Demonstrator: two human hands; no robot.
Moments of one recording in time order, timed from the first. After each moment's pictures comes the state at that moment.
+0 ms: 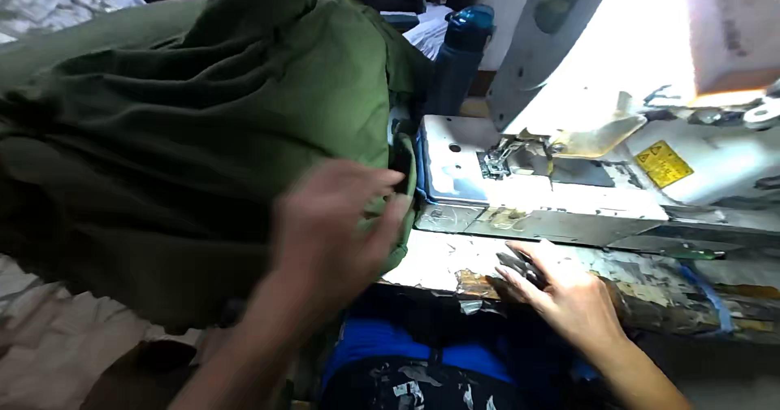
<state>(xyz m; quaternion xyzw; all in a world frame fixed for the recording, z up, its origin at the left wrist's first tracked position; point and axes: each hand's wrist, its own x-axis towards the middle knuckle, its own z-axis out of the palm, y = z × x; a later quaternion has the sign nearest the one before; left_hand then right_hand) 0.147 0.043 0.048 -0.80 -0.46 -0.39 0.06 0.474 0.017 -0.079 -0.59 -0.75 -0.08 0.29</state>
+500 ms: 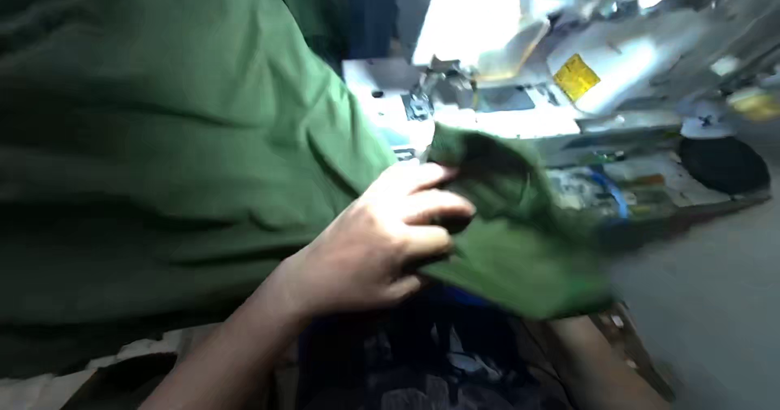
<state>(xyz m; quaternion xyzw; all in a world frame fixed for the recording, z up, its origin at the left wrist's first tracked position) 0.229 0.063 0.003 -0.94 -0.06 -0.30 -0.16 0.479 -0.035 -0.093 -0.56 -0.61 0.14 0.54</state>
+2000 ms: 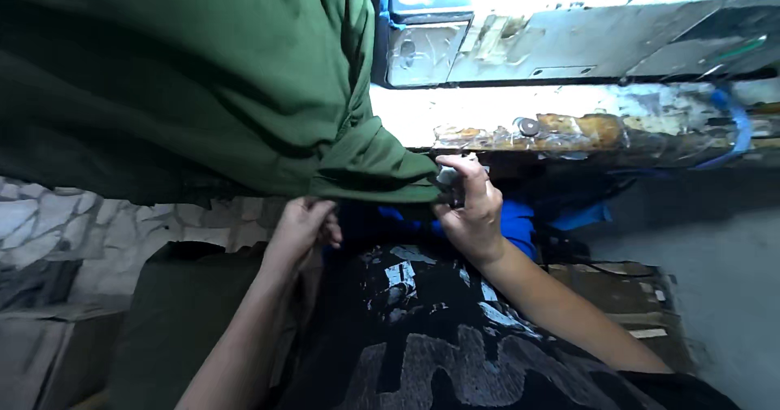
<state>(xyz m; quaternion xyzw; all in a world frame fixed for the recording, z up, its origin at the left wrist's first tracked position) 0.145 -0.058 -0.097 -0.43 -0.60 -0.36 -0.57 0.389 -0.046 -0.149 -0.47 -0.72 0.00 0.51</state>
